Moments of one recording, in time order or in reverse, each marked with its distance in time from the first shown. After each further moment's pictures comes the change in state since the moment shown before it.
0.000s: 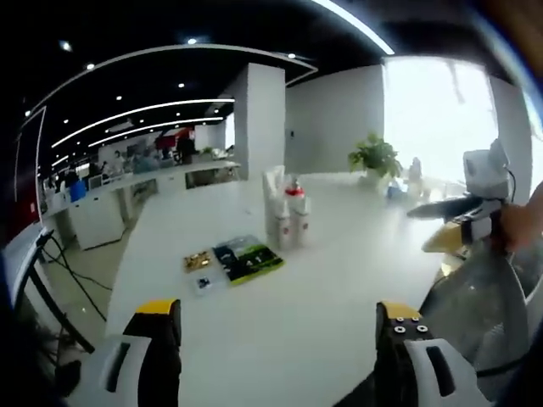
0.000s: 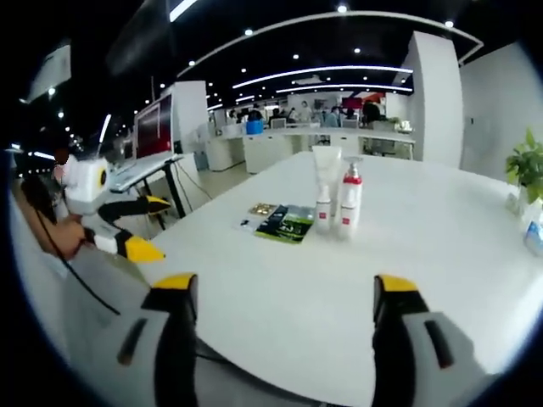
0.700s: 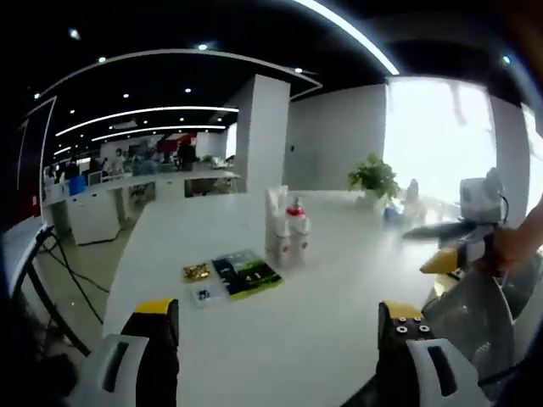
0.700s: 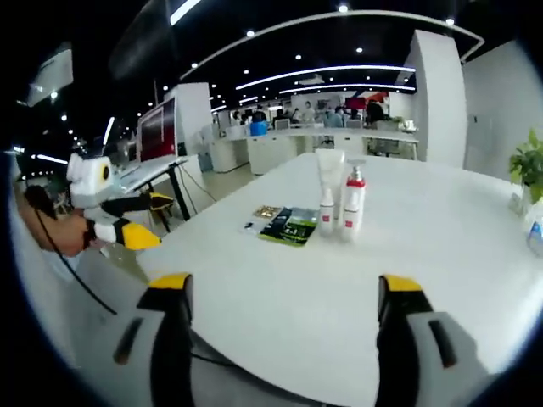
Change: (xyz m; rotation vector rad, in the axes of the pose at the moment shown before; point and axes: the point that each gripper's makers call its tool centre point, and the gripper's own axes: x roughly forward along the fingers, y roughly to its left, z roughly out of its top) left arm -0.008 0.014 0.010 -0.064 -0.066 -0.008; right arm -0.002 -0.001 0.000 0.001 -0.002 0.010
